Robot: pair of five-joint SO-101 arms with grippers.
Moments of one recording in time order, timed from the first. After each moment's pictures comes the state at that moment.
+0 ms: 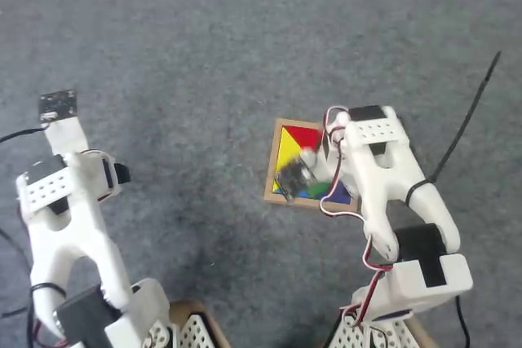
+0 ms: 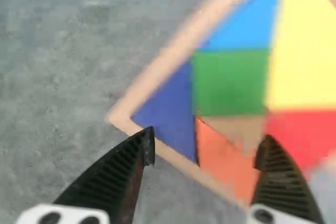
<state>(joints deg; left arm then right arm) -36.2 -17.3 46.0 57.6 -8.2 -13.4 4.0 23.3 70.3 109.6</state>
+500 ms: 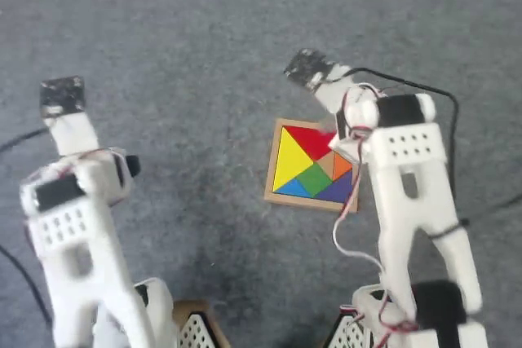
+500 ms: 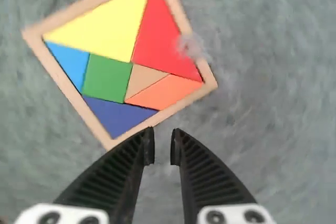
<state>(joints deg) -28.7 -42.3 48.4 67.7 -4.4 -12.7 -16.6 12.7 80.4 42.4</state>
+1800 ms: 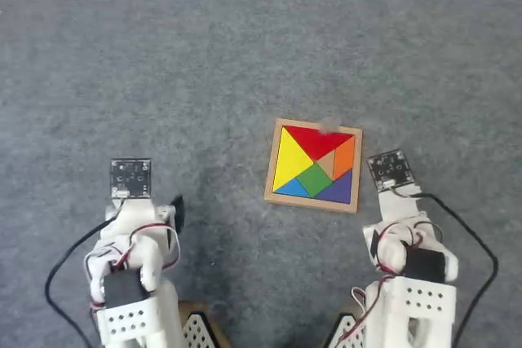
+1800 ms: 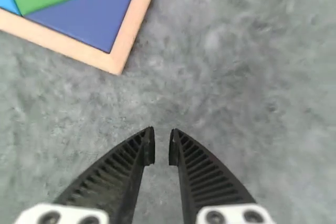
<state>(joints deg) -19.2 -103.0 96.9 69.4 -4.3 5.5 -78.2 82.5 68.7 23.7</state>
